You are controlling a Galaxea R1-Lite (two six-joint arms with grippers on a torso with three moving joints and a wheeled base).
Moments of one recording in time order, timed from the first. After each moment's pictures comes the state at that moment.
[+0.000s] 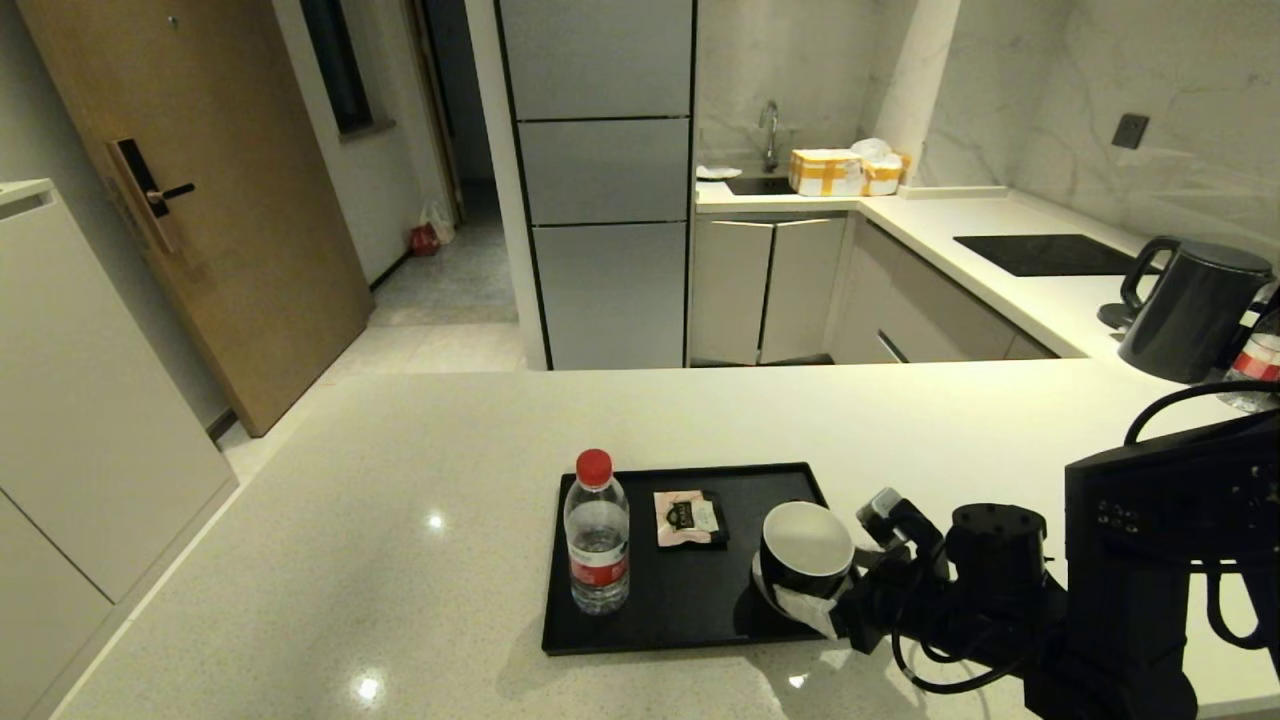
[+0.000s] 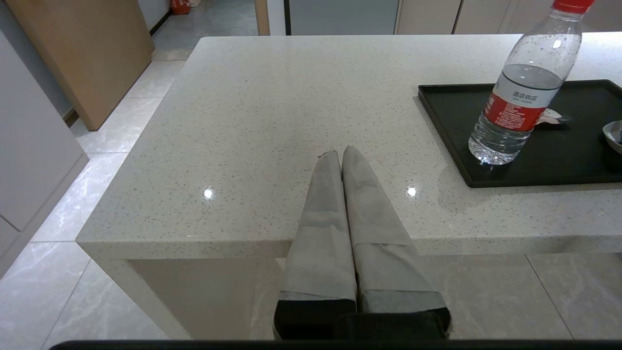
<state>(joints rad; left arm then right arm) 0.00 0.00 -0.02 0.05 0.00 0.00 0.33 2.34 -0.37 -1.50 0.41 -0.09</state>
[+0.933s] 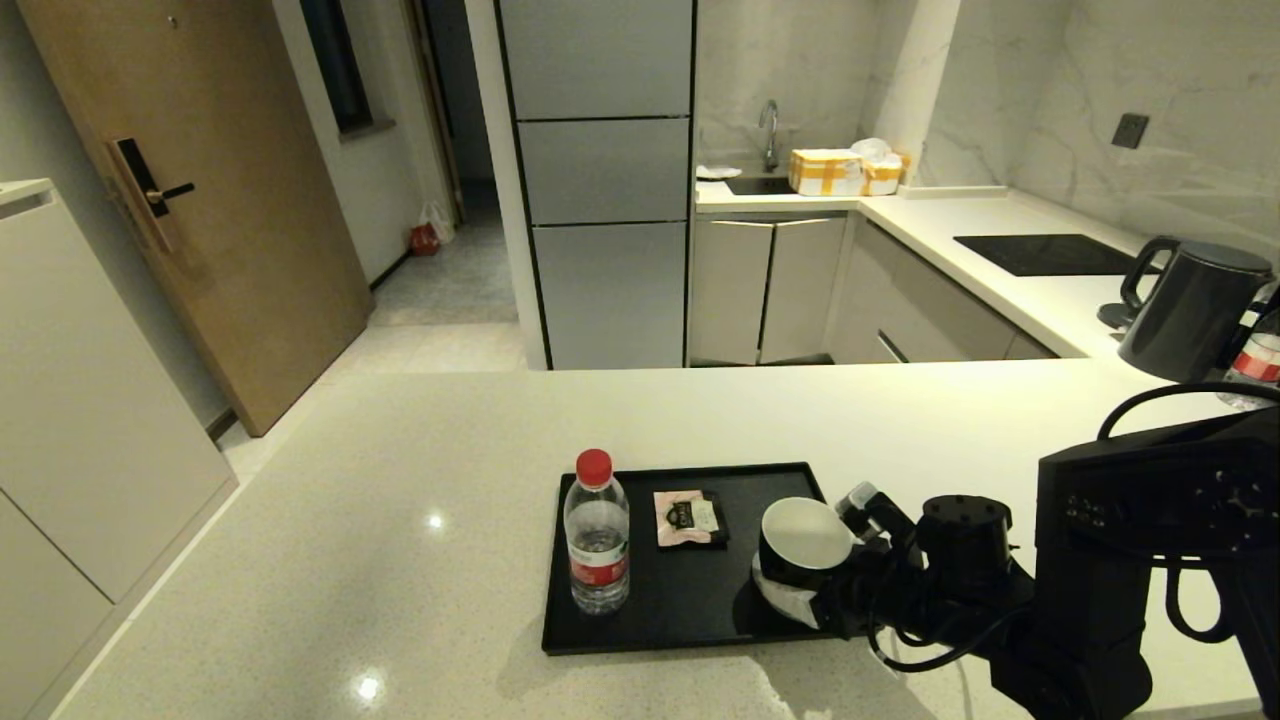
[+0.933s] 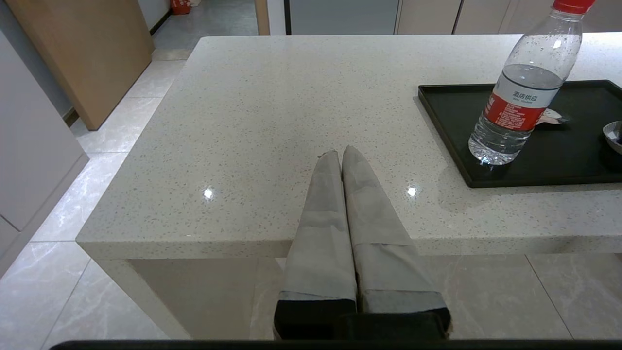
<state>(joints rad) 0.00 0.00 -0.02 0.05 0.00 0.00 0.34 2.38 -0.48 -1.43 0.40 -0.09</state>
